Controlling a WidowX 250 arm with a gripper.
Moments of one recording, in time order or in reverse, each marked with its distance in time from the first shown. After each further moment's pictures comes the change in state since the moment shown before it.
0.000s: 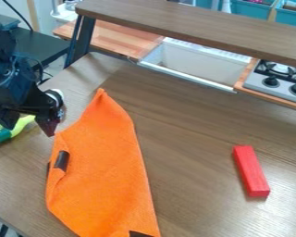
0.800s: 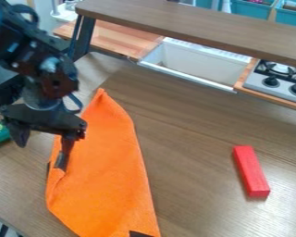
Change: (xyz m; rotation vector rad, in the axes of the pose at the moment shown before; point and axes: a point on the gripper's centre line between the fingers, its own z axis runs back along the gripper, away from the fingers) arm -0.012 -0.022 -0.028 0.251 0.094 0.115
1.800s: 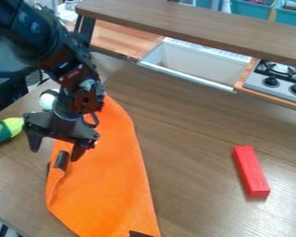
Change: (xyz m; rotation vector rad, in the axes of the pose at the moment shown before) arm 0.008 -0.011 -0.042 0.141 0.078 -0.024
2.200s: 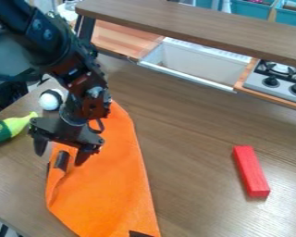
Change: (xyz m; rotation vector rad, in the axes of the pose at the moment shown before) arm -0.002 -0.008 -0.006 0.012 0.007 -0.026
